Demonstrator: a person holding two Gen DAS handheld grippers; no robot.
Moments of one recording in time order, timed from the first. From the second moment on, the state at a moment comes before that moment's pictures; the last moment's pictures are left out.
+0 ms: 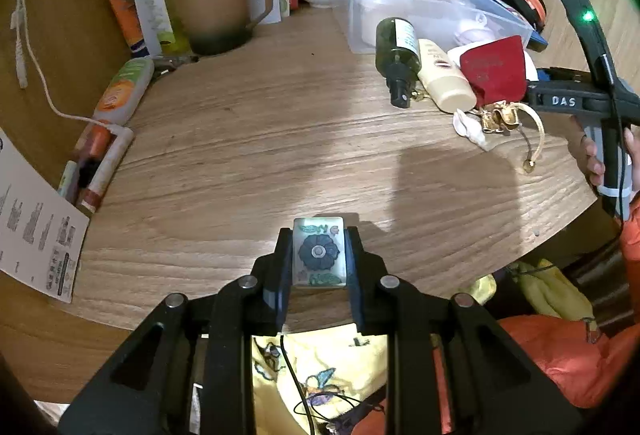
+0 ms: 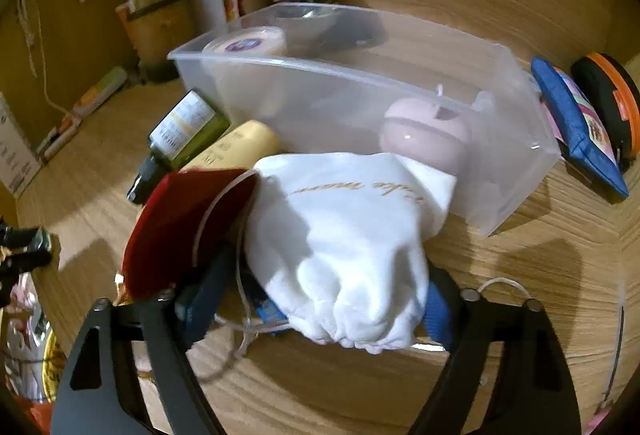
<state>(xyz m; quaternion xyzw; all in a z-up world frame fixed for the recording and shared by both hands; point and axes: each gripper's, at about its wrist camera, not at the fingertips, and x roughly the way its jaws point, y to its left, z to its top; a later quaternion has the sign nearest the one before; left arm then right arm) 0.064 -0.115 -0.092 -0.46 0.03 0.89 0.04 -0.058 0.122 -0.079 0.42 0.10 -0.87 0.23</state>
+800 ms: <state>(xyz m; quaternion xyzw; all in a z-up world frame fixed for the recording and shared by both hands) 0.000 -0.120 -0.033 -0.40 -0.04 0.91 0.06 -0.044 0.188 -0.021 0.35 0.00 -0.91 0.24</state>
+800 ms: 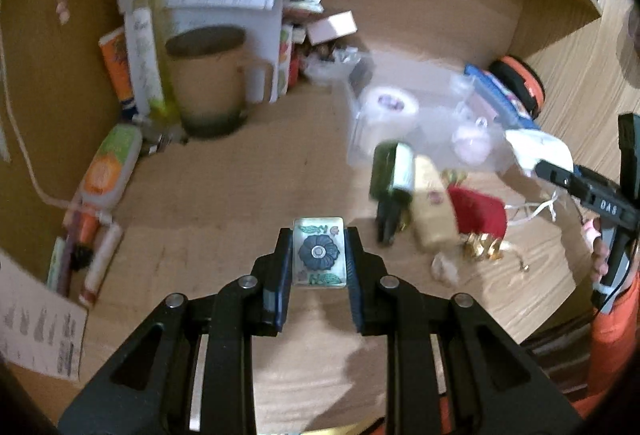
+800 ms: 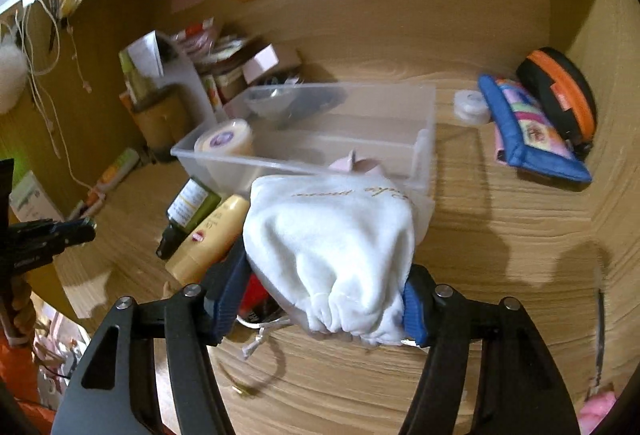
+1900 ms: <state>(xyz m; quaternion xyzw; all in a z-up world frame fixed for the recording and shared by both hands) -0.147 -0.070 0.028 -0.39 -0.04 0.91 0.14 -0.107 0.185 0.073 0.25 0.03 -0.94 0.24</state>
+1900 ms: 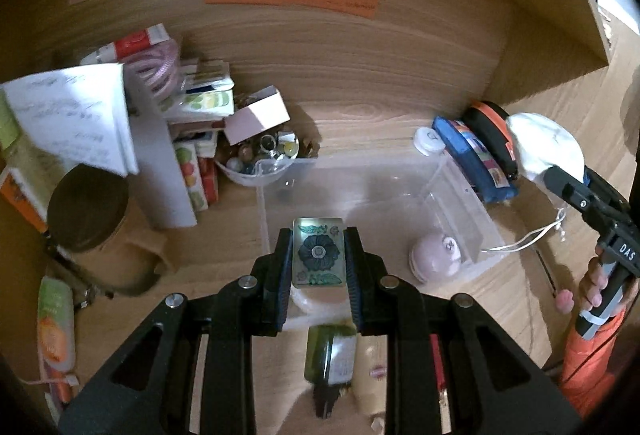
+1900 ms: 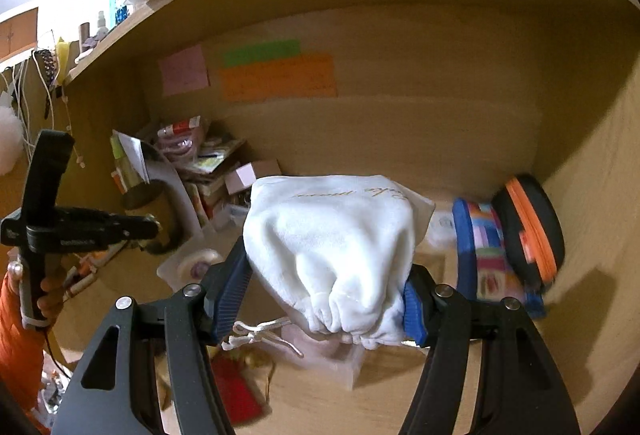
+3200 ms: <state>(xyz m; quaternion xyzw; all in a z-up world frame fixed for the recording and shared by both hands) -0.236 -0.010 -0.046 -0.45 0.05 0.88 0.11 -0.193 0.115 -0.032 0.39 0.10 -0.89 0.24</state>
